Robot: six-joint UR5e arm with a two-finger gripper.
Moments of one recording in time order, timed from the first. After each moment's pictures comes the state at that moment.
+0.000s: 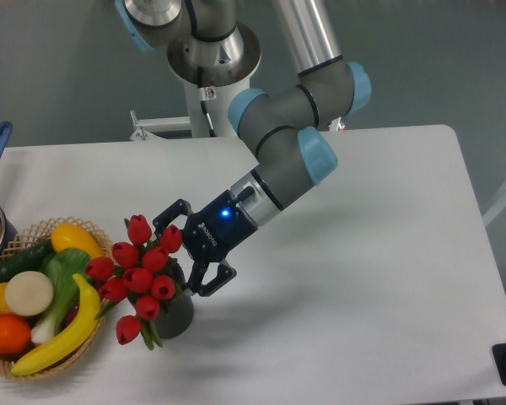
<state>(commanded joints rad) 2.49 -1.95 -1.82 -0.78 0.39 1.29</state>
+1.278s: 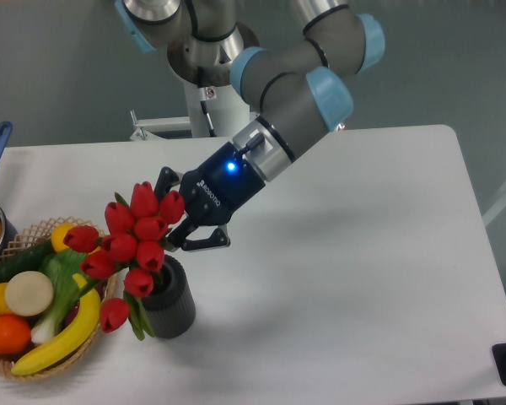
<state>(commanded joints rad) 2.52 -1.81 -1.67 -0.78 0.32 0.91</state>
